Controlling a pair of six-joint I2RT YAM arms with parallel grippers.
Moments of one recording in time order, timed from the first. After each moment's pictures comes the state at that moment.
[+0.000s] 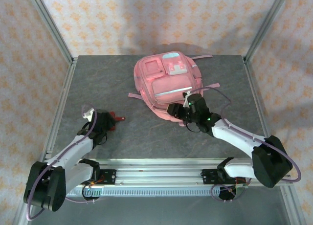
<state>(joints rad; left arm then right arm) -0.17 1.02 0.36 -0.23 -0.29 -0.83 0.60 1.25 0.68 0.00 -0.27 0.83</state>
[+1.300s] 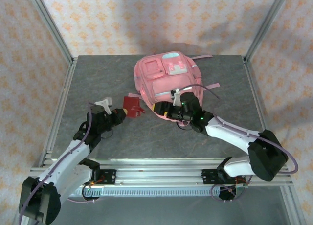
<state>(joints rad) -0.26 0.85 0.42 -0.04 0.27 -0.79 0.70 1.33 0.76 0.18 -0.41 0.91</state>
